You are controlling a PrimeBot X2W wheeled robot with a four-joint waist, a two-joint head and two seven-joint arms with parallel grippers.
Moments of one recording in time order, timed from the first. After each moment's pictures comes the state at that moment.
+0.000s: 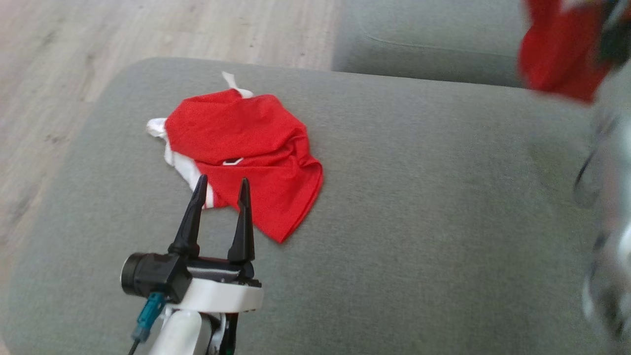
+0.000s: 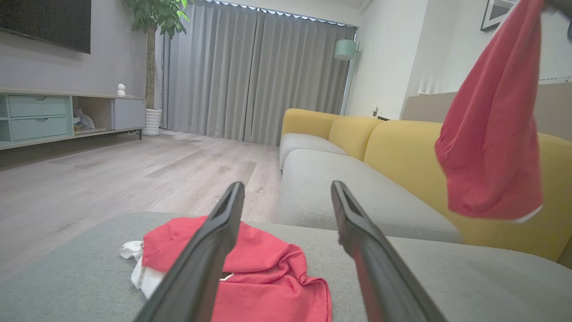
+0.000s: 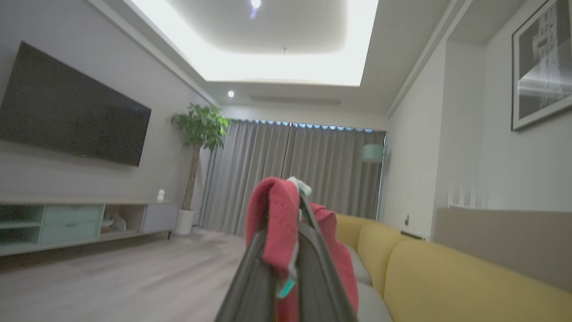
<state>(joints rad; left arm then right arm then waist) -0.12 0.05 -0.32 0.12 -0.27 0.03 -0.25 -1.10 -0.16 -0.08 0.70 -0.10 0.13 -0.26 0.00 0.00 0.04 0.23</state>
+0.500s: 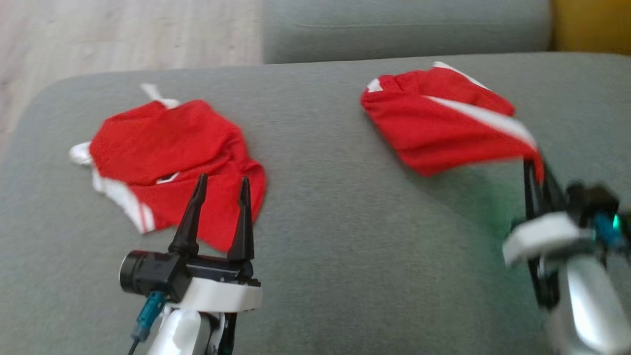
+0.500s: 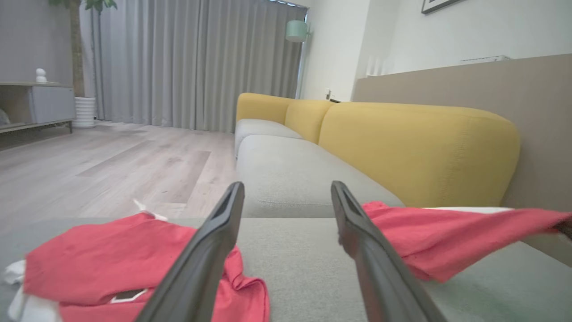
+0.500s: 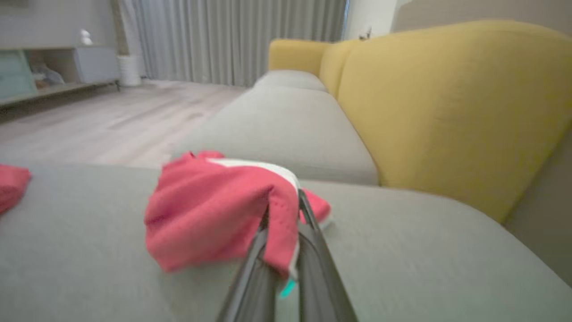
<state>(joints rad) -0.12 0.05 -0.31 0.12 -0.25 0.02 -0.25 -0.29 -0.08 -0.09 0.43 -0.06 0.13 -0.19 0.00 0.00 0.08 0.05</state>
